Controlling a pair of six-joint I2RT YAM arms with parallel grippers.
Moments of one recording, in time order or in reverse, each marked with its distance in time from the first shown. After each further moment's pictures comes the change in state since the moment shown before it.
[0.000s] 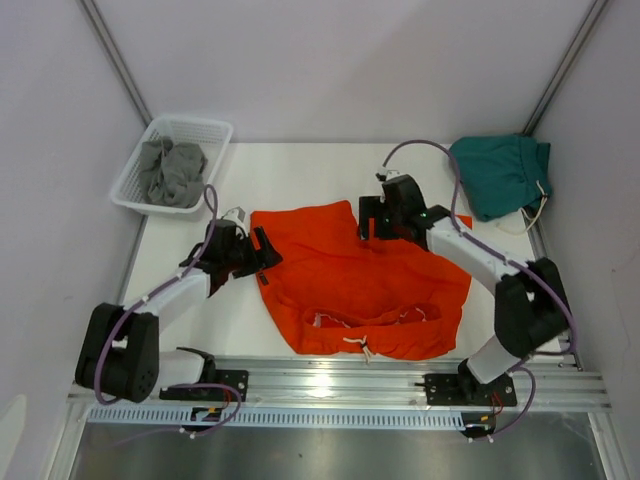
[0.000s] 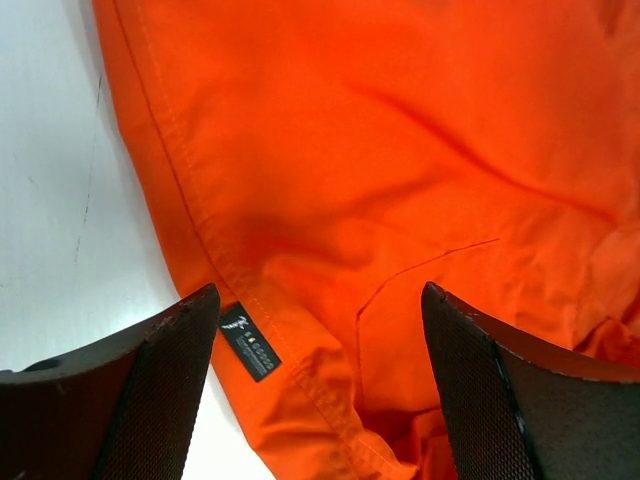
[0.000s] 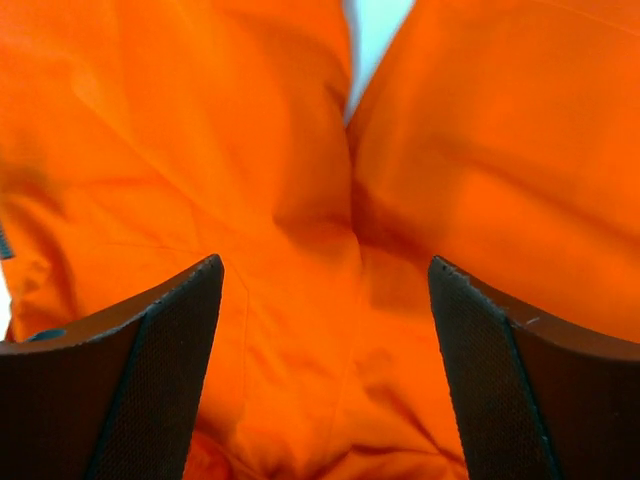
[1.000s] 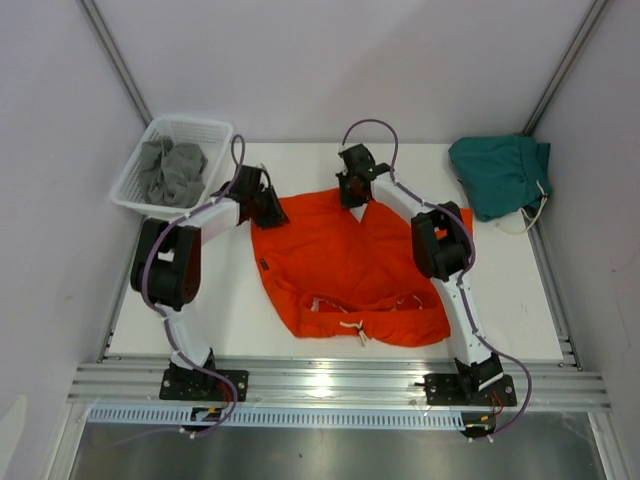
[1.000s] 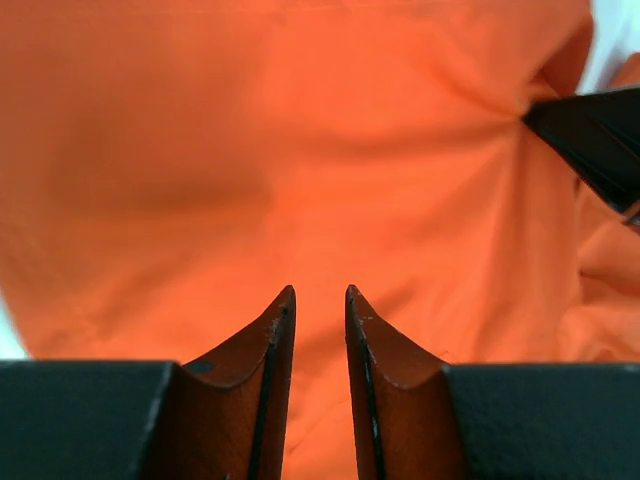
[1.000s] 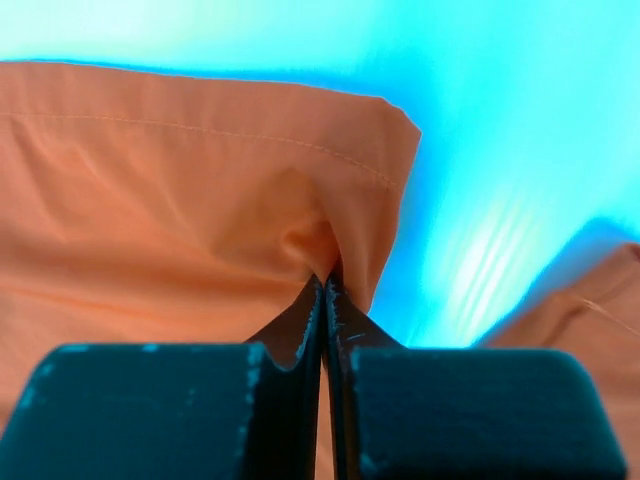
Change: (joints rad) left arm 0.000 0.604 0.637 -0.196 0.014 -0.008; right arm -0.023 0.875 0.912 -0.211 -0.045 -0.087
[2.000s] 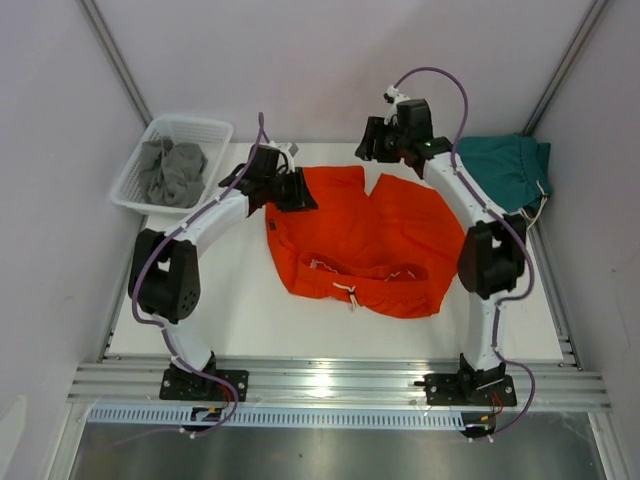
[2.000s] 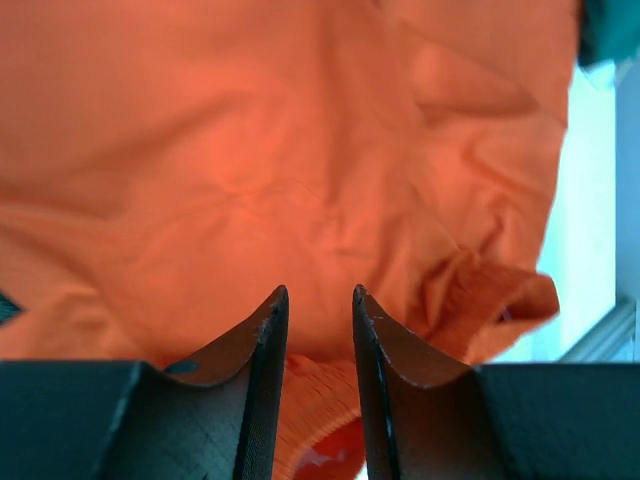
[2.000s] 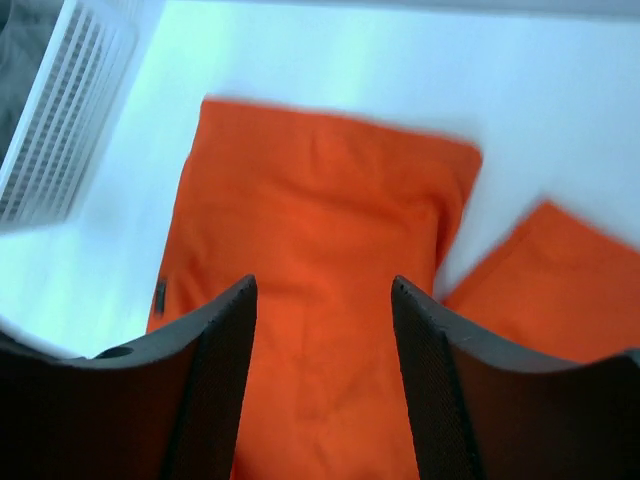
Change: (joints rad) left arm -0.111 -0.053 0.202 -0.109 0.152 0.106; right arm -0.156 -0.283 -0.013 0.150 -0.189 0.039
